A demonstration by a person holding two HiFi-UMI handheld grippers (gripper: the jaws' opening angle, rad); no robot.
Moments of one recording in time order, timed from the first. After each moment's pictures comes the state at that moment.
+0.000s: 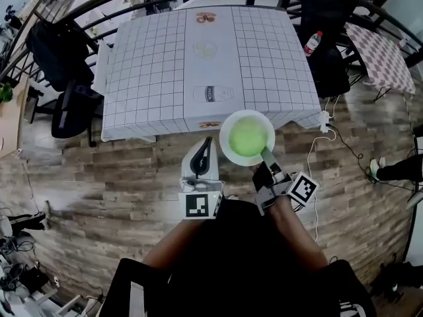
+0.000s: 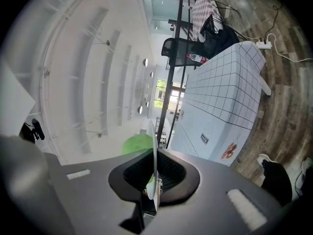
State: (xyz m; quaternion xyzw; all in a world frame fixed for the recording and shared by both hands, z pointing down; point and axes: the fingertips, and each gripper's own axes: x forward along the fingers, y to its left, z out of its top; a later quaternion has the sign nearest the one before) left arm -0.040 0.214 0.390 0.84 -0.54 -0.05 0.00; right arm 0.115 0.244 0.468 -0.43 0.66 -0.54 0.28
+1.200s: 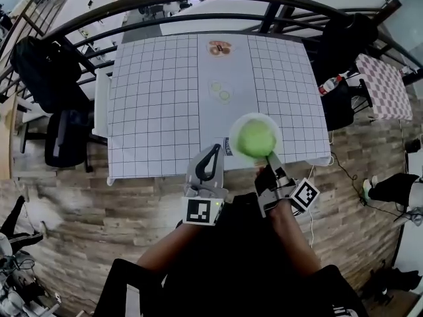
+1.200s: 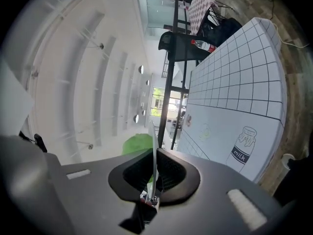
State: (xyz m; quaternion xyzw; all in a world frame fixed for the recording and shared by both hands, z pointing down) left arm -0.098 -0.008 0.379 0.87 -0.49 -0.04 0.06; right arm 0.064 0.022 0.457 -0.47 0.61 -0.56 0.32
